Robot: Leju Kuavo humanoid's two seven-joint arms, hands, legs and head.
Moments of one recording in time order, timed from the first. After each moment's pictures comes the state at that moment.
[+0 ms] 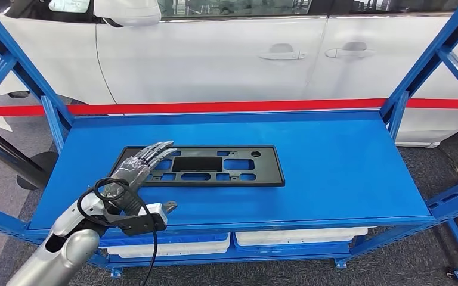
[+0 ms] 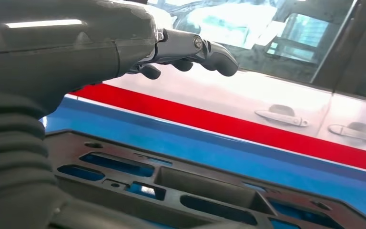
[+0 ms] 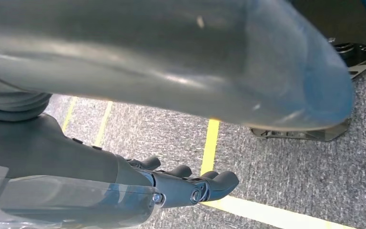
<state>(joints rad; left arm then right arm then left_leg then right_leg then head) -0.29 0.25 -0.56 -1.64 -0.76 0.04 -0.15 -0.07 0.10 -0.88 -0.19 0.82 0.11 0.03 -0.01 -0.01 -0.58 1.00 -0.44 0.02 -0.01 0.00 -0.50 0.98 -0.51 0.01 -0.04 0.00</state>
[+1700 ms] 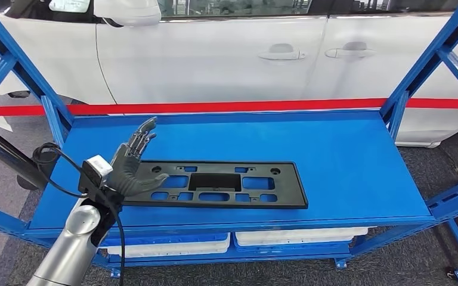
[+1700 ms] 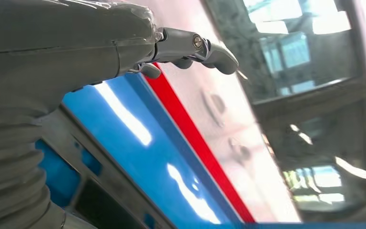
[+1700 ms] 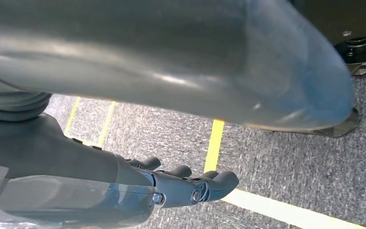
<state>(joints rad) -0.32 0.03 -0.34 -1.38 -0.04 -0.11 -0.40 -0.07 0.10 -0.88 -0.19 0.88 0.09 0.04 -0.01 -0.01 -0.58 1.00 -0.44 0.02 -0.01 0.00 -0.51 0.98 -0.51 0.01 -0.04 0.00</state>
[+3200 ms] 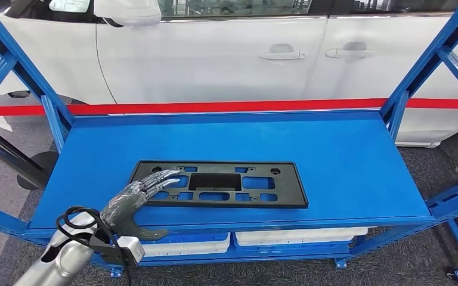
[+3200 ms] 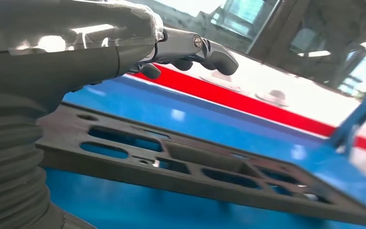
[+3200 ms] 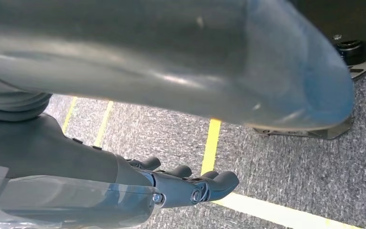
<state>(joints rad) -0.21 0.28 -0.52 -1.56 -0.65 -0.02 -0.52 -0.07 0.10 -0.91 -0.19 0.89 0.11 0.02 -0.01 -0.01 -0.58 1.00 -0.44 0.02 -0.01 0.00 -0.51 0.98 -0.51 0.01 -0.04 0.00</state>
